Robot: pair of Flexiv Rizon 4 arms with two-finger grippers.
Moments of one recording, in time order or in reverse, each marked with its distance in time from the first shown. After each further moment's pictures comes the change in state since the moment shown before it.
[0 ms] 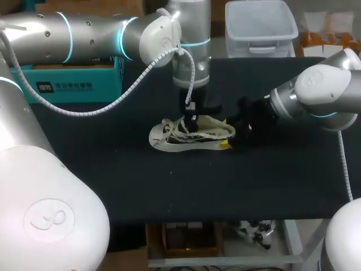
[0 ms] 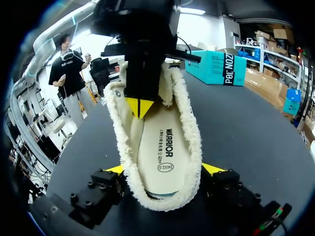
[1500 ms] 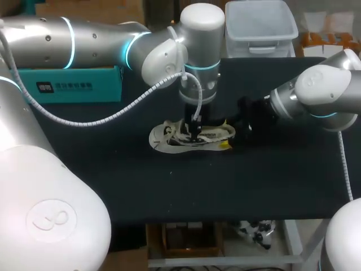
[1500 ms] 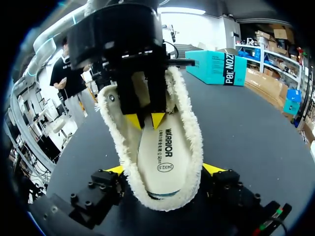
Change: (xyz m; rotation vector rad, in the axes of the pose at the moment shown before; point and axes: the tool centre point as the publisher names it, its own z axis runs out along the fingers) left arm -0.011 -0.003 0.018 -0.080 -0.210 -0.093; right arm 0.001 -0.001 0.000 0.000 0.001 -0.001
